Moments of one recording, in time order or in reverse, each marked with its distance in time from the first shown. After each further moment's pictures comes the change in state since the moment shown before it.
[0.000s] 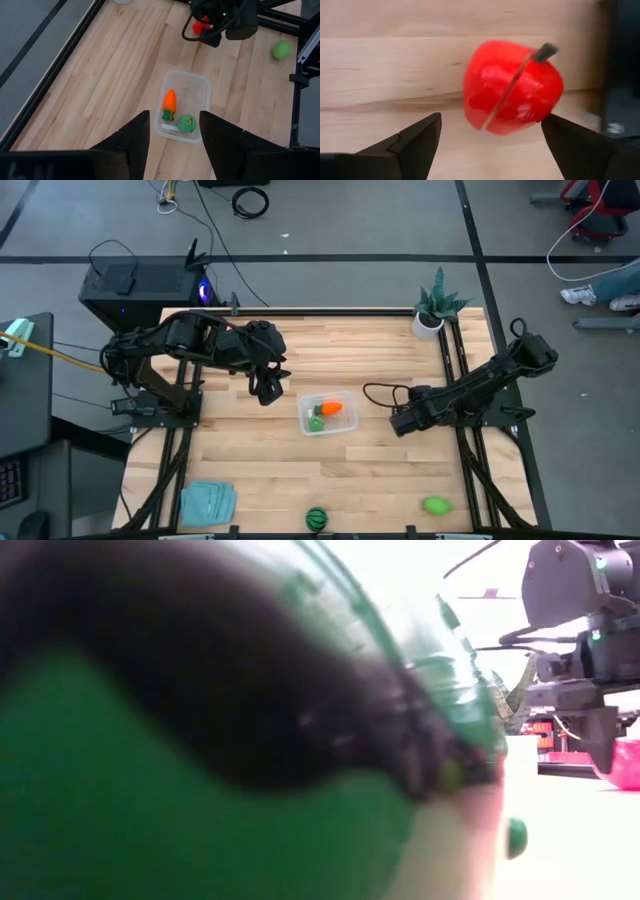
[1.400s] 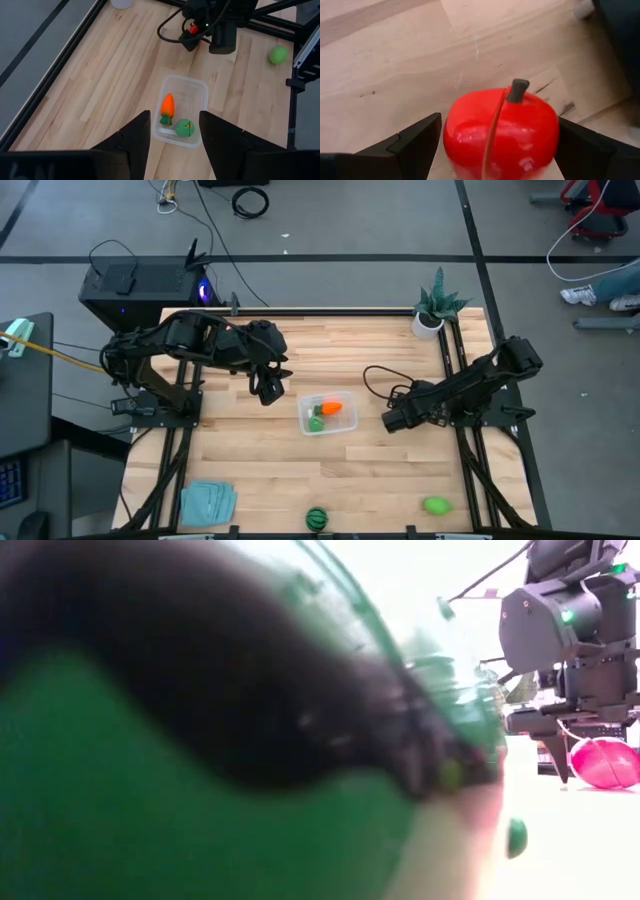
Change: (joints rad) left arm 0.000 0.000 0.000 0.024 0.000 0.000; right arm -0.080 0.143 0.000 0.014 0.153 0.327
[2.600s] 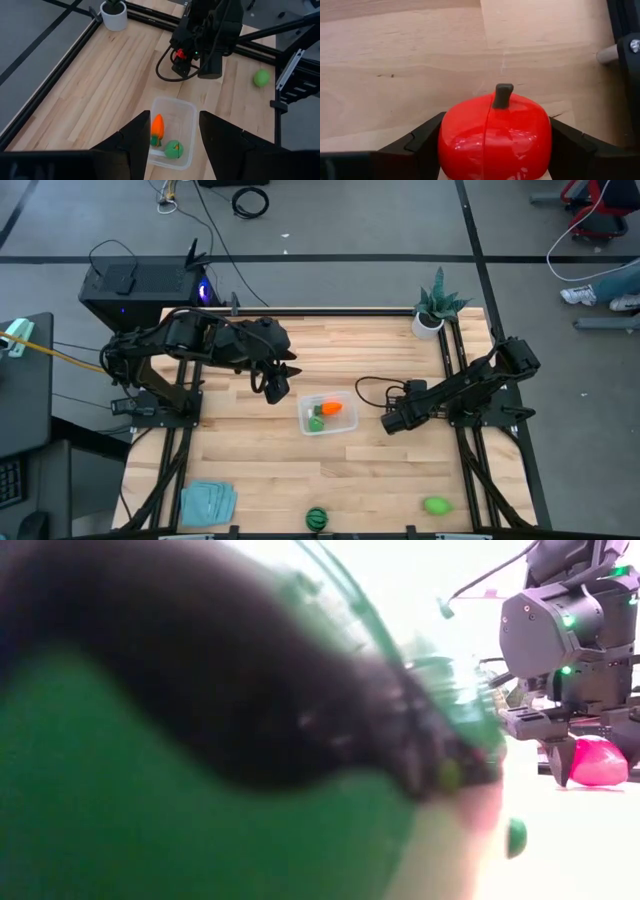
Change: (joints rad) left arm 0.000 0.000 0.000 0.113 0.000 0.000; right arm 0.002 0.023 0.000 0.019 0.078 -0.268
